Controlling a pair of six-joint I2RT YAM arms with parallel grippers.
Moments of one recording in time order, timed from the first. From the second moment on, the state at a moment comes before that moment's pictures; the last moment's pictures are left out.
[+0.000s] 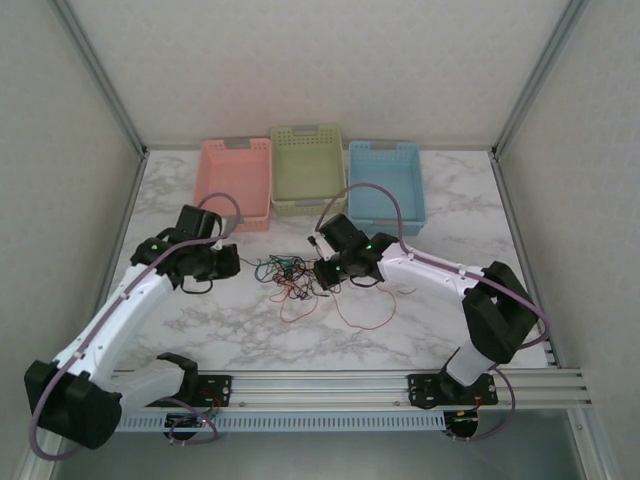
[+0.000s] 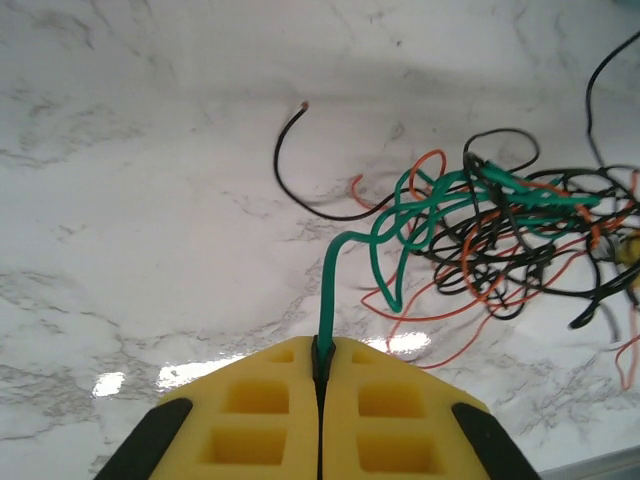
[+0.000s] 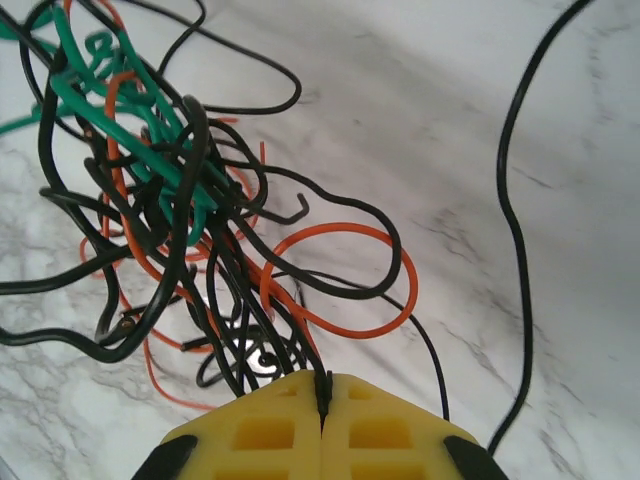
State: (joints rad) left arm -0.35 1.12 0.97 -0.93 0.14 -0.43; right arm 0.85 1.61 1.12 -0.54 -0.15 0.29
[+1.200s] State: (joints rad) left arm -0.35 1.31 0.98 -0.91 0.10 -0.40; right arm 0.84 1.64 1.18 -0.75 -0.17 0.35
